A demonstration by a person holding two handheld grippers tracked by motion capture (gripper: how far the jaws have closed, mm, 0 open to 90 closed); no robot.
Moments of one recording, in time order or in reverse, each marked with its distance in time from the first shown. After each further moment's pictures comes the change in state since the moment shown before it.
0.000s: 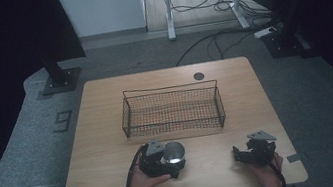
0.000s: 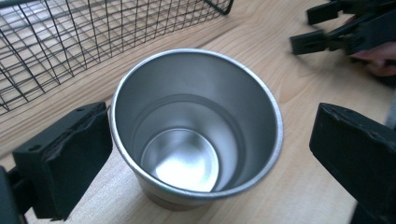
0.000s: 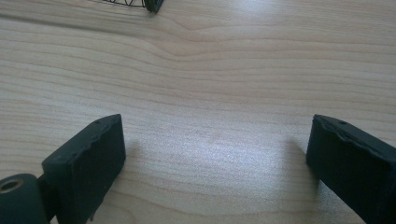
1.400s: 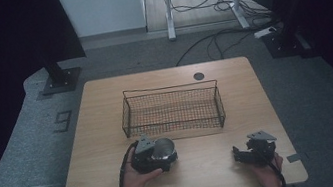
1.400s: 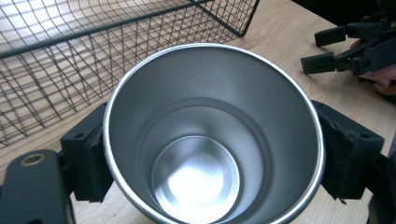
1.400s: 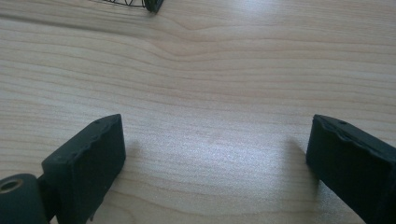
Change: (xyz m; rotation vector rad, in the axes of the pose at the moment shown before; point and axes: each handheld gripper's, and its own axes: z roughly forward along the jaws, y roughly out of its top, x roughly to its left) left arm 0.020 0.003 -0.021 -0.074 0.019 -0.009; right arm 0.000 0.000 0.000 -0.001 0.000 -0.001
